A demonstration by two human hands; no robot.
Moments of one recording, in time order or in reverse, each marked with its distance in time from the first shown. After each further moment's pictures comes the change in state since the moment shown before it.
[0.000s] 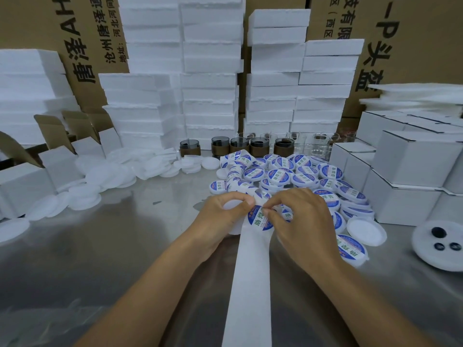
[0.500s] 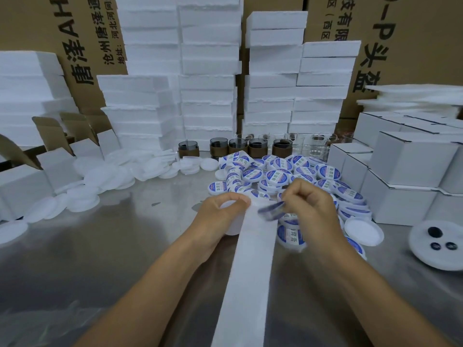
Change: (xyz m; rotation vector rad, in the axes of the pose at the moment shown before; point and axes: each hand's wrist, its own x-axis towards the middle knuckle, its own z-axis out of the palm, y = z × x) left_hand 0.005 -0.006 -0.002 -0.039 0.058 -0.027; right_hand 0.010 -0.006 -0.017 0.876 -0.080 0.389
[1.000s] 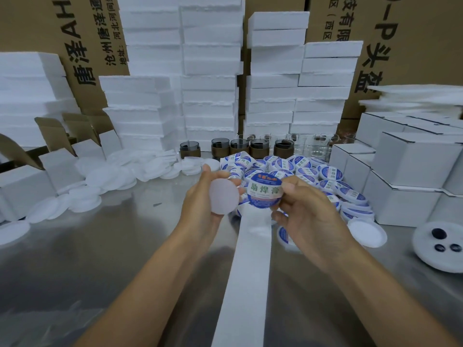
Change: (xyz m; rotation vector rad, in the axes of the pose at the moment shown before) left_hand 0.003 0.022 -0.007 -0.534 0.127 0.129; right_hand -0.005 -0.020 0.005 0.484 -0.165 0.190
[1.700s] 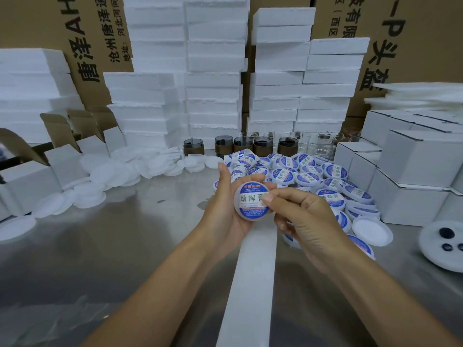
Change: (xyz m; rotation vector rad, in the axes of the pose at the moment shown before) left_hand -0.012 -0.011 0.014 -0.136 -0.323 -0.207; right_hand 0.001 0.012 0.005 -0.265 0.128 0.036
